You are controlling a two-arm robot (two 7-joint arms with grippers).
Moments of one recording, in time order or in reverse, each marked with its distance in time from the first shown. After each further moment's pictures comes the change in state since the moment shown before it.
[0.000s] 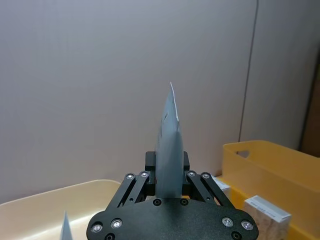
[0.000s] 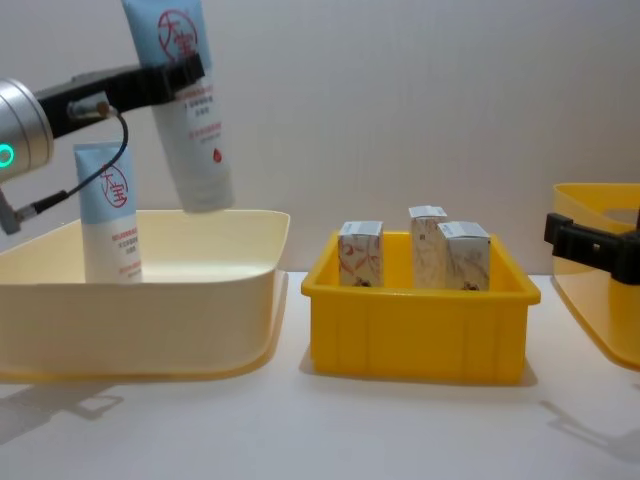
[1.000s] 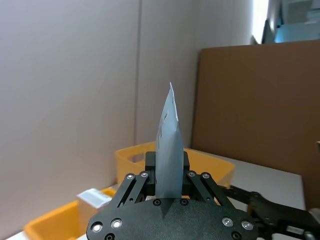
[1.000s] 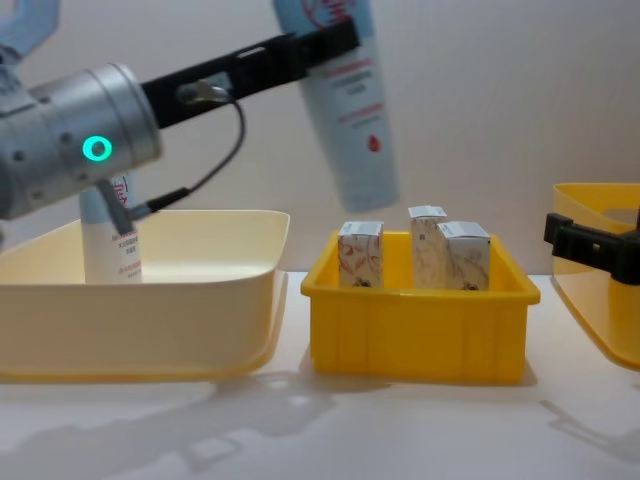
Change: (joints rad) left arm -0.029 -0.022 0.130 -0.017 -0.137 0.033 -0.275; right arm 0.000 0.000 0.000 0.000 0.000 0.000 0.000
